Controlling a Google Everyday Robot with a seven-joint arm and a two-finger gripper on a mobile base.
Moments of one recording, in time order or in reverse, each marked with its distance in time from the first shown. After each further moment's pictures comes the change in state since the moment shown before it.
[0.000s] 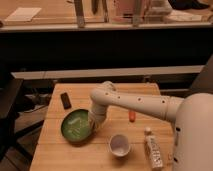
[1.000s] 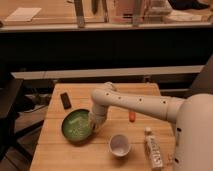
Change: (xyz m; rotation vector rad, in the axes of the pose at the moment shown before) arm -0.002 0.002 0.001 0.006 -0.014 0.075
